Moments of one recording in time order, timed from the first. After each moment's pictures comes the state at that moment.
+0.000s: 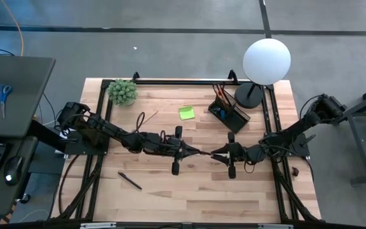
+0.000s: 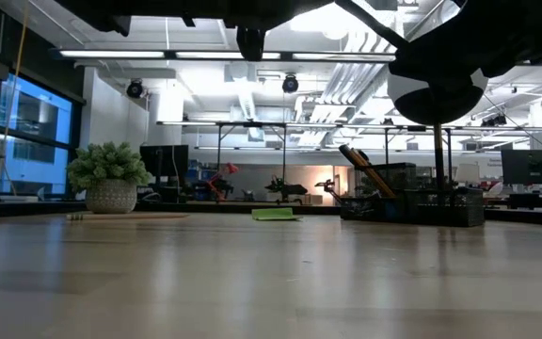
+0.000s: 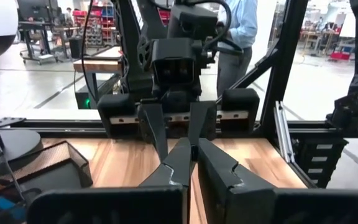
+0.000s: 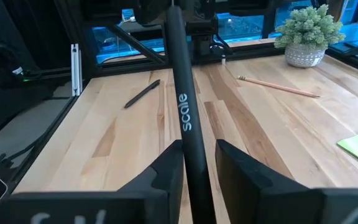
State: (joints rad) left arm -0.14 1.68 0.86 0.79 -0.19 -0.03; right arm 0.50 1.24 0.38 0.62 0.52 0.27
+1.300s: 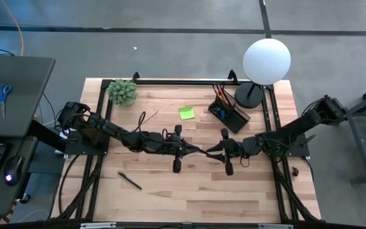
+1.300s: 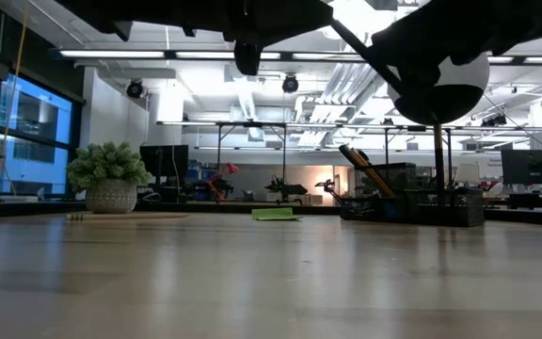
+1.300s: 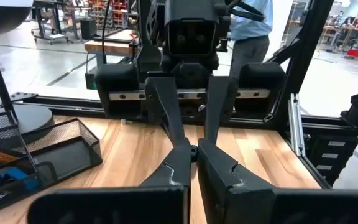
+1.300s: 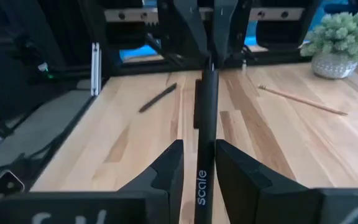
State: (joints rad) left arm -0.12 1.68 0.86 0.73 -0.22 -0.10; right arm 0.37 1.24 0.46 0.55 0.28 0.20
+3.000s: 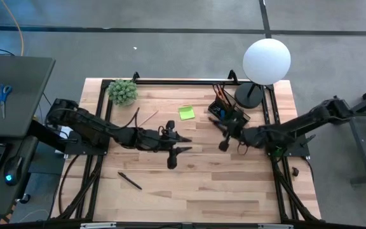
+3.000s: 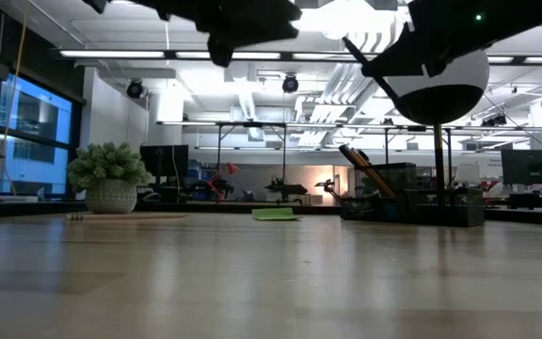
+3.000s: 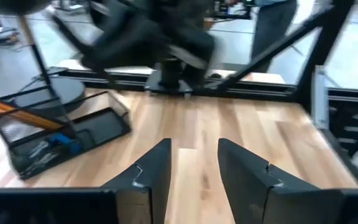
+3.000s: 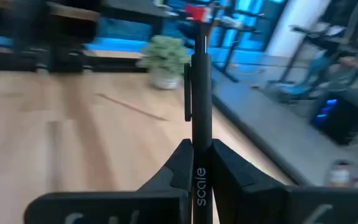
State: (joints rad) left arm -0.13 1.53 0.86 0.41 -0.31 -0.11; right arm 0.25 1.09 0.50 0.32 0.77 -0.01
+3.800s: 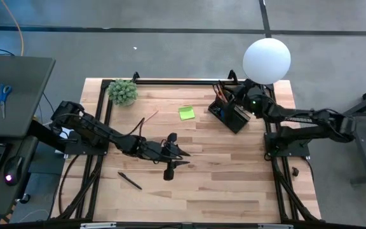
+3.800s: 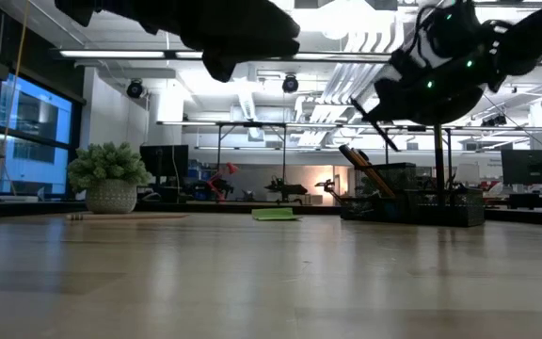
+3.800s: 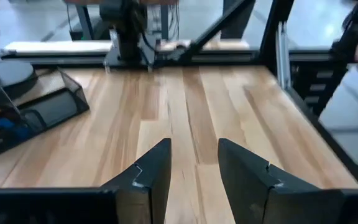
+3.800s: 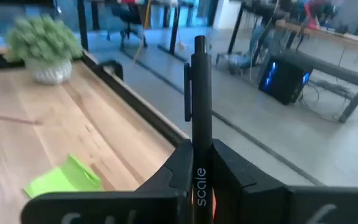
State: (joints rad) left arm -0.21 1.61 0.83 0.45 -0.26 -0.09; right arm -0.52 1.09 0.42 0.46 0.25 -0.08
